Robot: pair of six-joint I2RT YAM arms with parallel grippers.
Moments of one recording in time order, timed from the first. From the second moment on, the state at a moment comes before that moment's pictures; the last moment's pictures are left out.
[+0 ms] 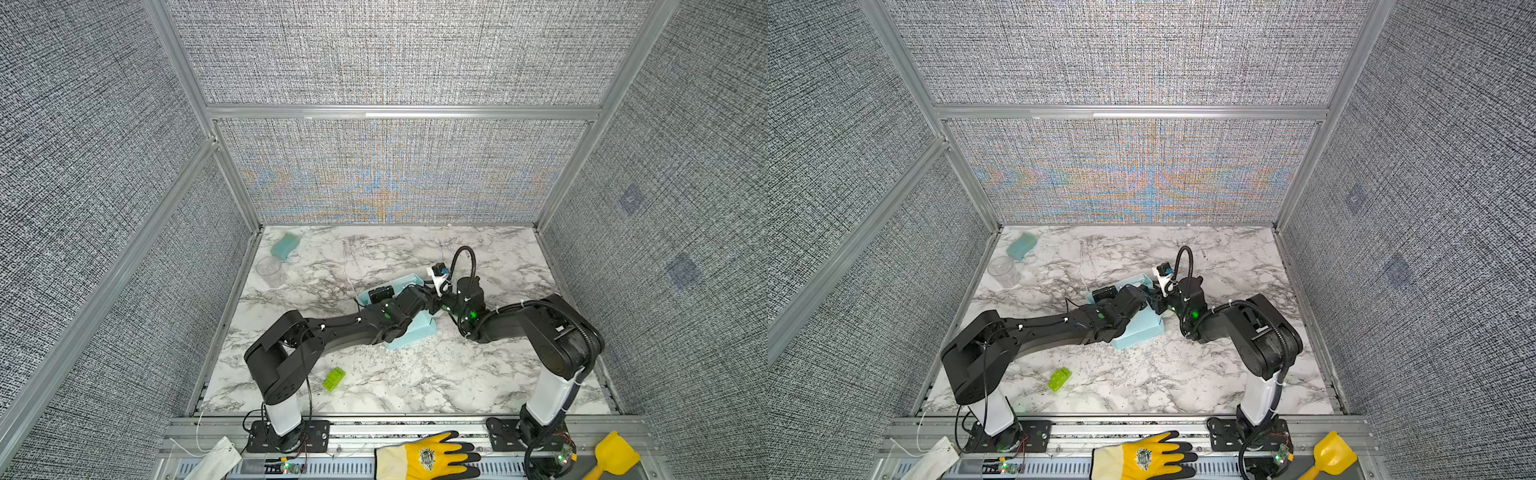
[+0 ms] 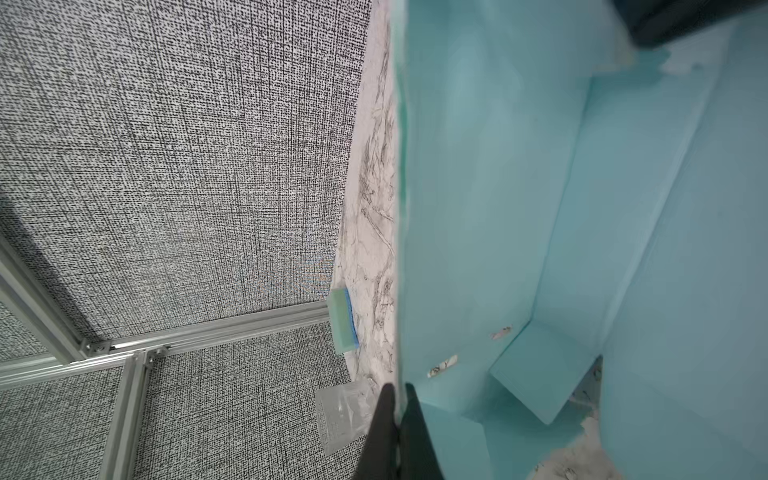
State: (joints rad) left arm -0.95 1.76 1.07 -0.21 -0.94 0.60; right arm 0.47 1.82 0.68 0.88 -0.35 0.10
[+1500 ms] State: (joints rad) left arm -0.92 1.86 1.15 -0.26 -0.95 0.55; right arm 0.34 1.83 0.57 1.00 -0.45 0.21
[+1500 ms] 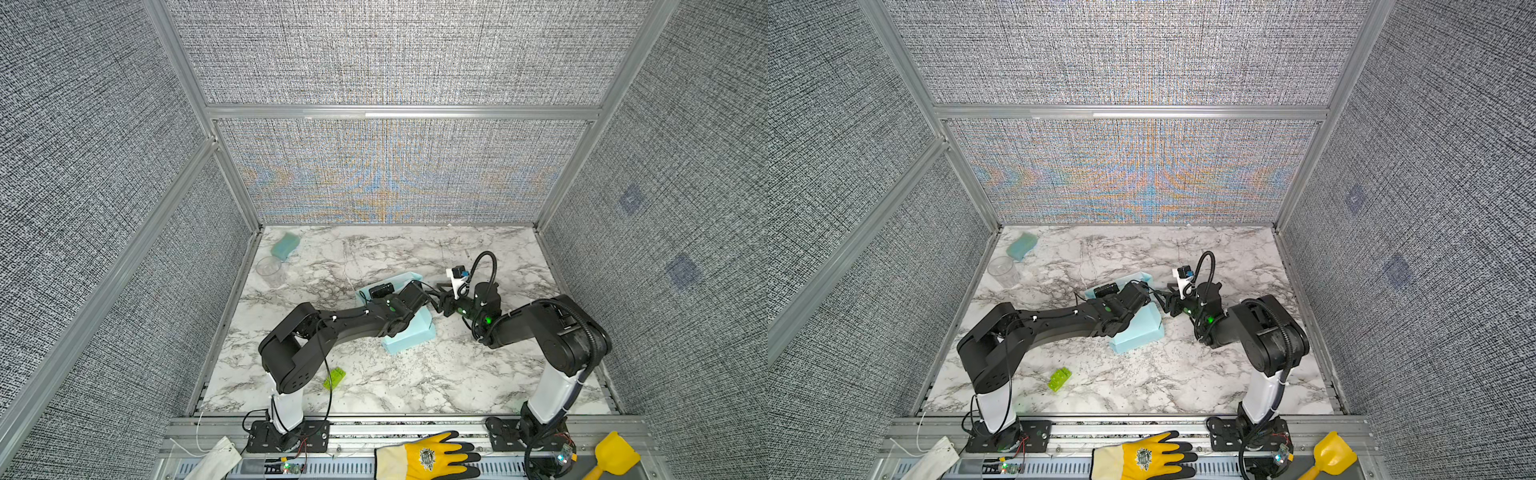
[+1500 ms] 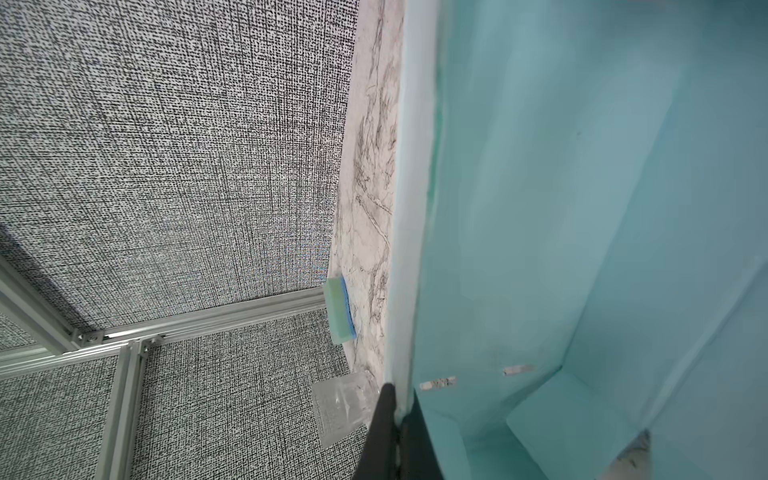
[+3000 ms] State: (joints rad) left arm -0.92 1.86 1.16 -0.29 -0.93 0.54; right arm 0.43 1.95 0.76 0.85 -0.47 0.16
